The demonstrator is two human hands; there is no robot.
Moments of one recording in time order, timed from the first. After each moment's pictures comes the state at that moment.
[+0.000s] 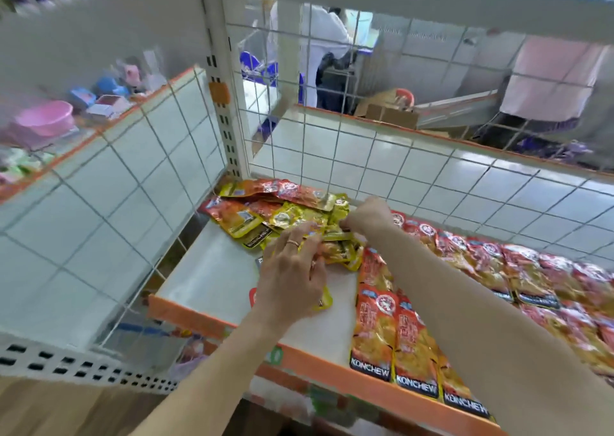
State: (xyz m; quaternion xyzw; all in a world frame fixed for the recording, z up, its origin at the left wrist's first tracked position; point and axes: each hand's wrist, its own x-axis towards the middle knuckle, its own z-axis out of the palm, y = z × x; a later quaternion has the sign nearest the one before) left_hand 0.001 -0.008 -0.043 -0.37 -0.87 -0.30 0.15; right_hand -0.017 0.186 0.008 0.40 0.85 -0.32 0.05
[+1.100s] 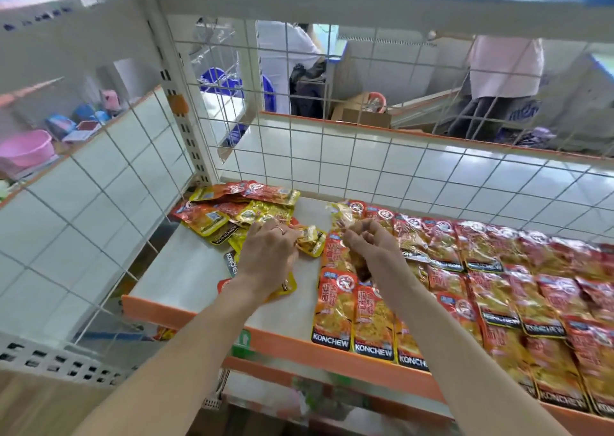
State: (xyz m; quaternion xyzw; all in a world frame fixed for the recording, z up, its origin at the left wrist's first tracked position) left_hand 0.002 0.021 -0.024 -0.43 -0.89 -0.11 0.15; right_hand 0.145 0.169 0.028 0.25 0.64 -0.72 -0.12
